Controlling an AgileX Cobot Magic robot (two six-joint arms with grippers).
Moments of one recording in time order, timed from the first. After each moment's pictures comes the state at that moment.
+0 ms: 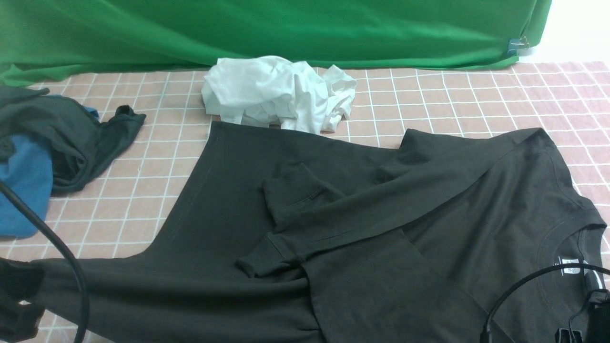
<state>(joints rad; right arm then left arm) 0.86 1.37 -0.46 -0.21 0.91 -0.23 -0.03 0.71 -0.78 -0.07 1.12 0.28</state>
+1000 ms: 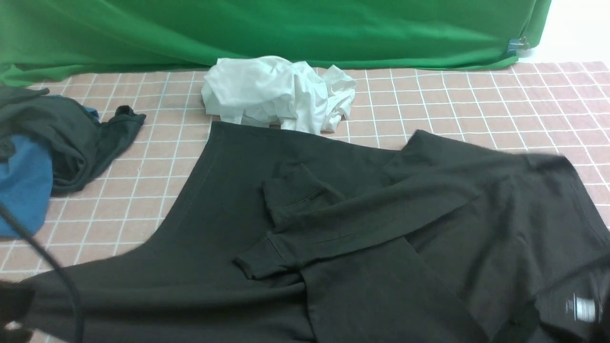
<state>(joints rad) 0.76 1.24 -0.57 0.14 1.20 0.04 -0.03 0.66 -0.78 -0.05 1.21 0.28</state>
